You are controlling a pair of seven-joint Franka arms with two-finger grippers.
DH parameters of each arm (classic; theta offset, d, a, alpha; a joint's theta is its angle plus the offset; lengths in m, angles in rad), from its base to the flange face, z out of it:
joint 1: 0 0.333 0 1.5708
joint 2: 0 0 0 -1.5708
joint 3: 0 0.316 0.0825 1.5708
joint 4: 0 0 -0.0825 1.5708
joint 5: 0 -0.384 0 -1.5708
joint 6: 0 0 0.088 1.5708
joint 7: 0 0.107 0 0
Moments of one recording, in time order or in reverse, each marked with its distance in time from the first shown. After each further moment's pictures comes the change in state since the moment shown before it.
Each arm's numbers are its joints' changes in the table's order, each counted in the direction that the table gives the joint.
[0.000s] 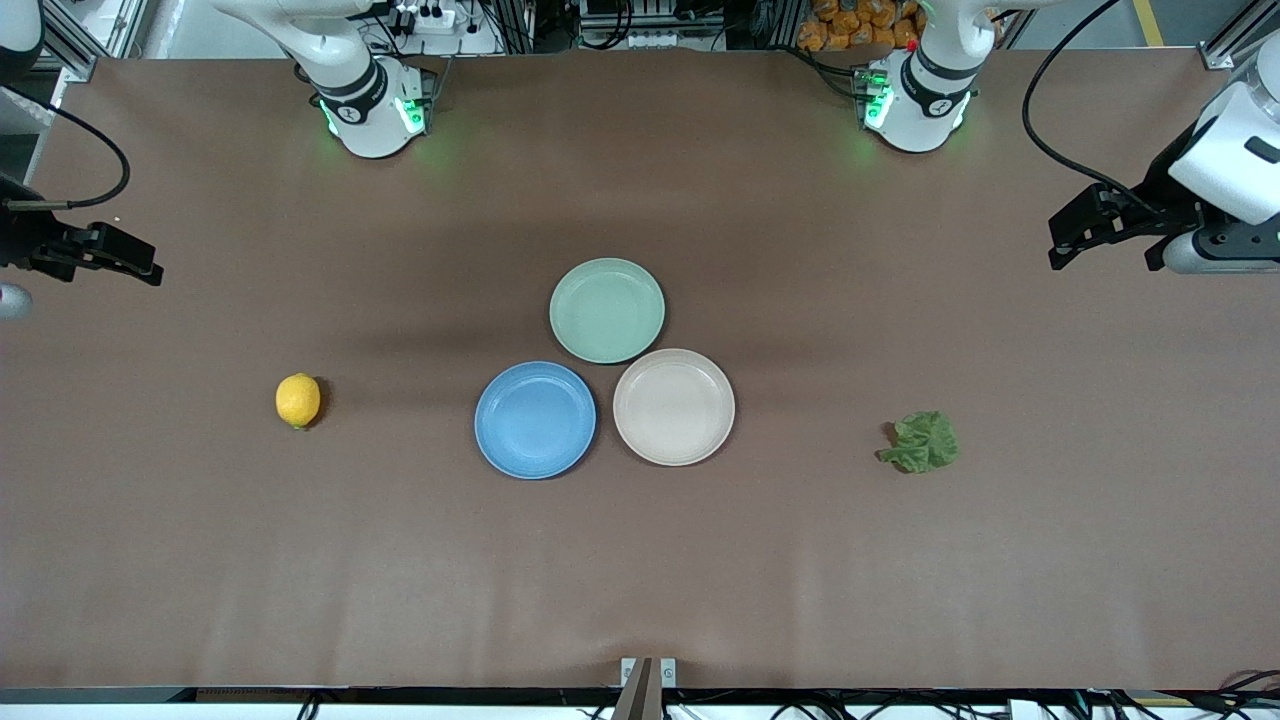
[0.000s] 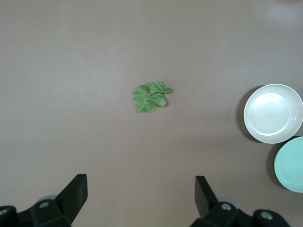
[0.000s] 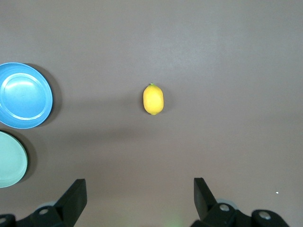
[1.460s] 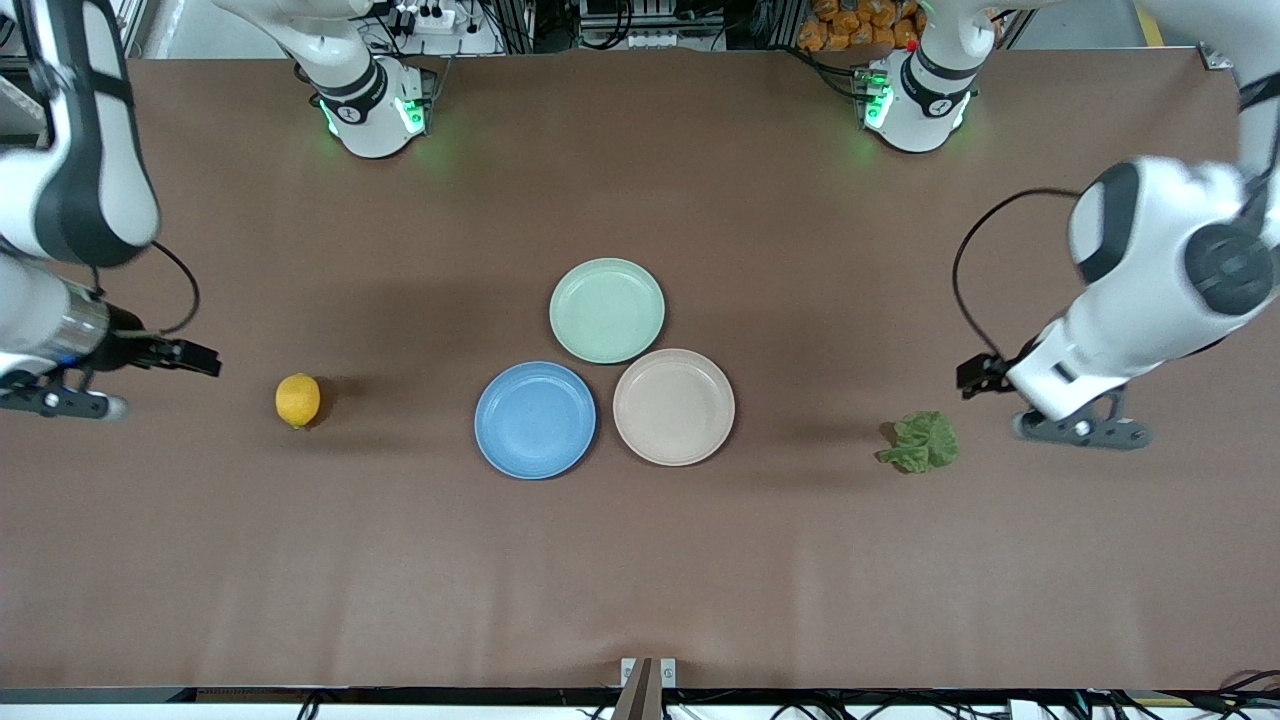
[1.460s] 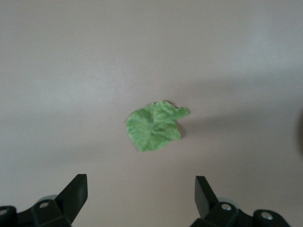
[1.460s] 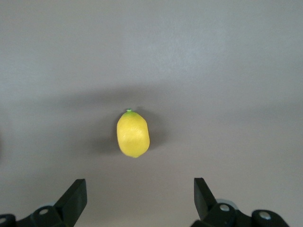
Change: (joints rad) left arm -0.003 -0.316 0.001 -0.249 -0.091 0.514 0.102; right arm -0.079 -0.199 -0.007 -0.306 0.000 0.490 -0.001
